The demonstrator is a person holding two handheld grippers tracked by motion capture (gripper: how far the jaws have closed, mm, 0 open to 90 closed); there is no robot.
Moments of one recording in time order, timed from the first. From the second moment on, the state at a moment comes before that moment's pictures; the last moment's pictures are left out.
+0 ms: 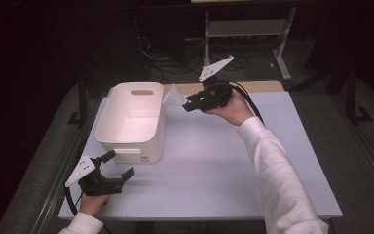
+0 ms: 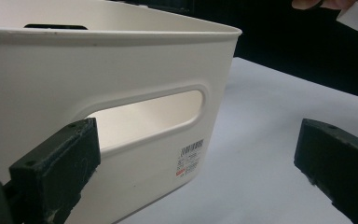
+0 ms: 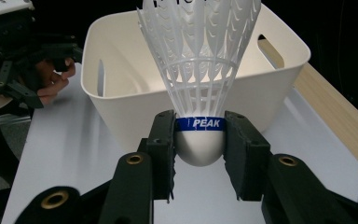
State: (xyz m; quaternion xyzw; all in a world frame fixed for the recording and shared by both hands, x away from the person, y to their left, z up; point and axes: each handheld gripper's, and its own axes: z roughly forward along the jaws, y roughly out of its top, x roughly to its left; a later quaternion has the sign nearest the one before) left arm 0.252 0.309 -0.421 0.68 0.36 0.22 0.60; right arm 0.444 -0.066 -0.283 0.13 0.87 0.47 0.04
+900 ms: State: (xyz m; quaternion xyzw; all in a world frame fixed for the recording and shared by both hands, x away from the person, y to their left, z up) left arm 0.252 0.311 -0.421 0.69 0.35 0.22 0.59; right arm 0.444 -0.030 -0.284 0.10 0.88 0.47 0.03
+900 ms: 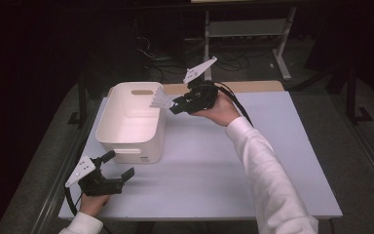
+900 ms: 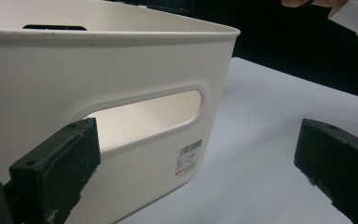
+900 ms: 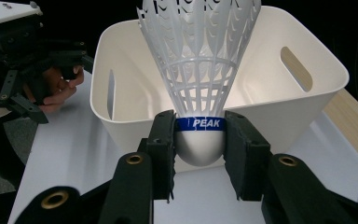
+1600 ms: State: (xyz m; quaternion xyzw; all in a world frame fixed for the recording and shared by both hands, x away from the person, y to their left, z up) left arm 0.252 0.310 -0.421 0.69 0.36 0.22 0.59; right arm 0.443 0.004 -0.283 0.08 0.88 0.46 0.02
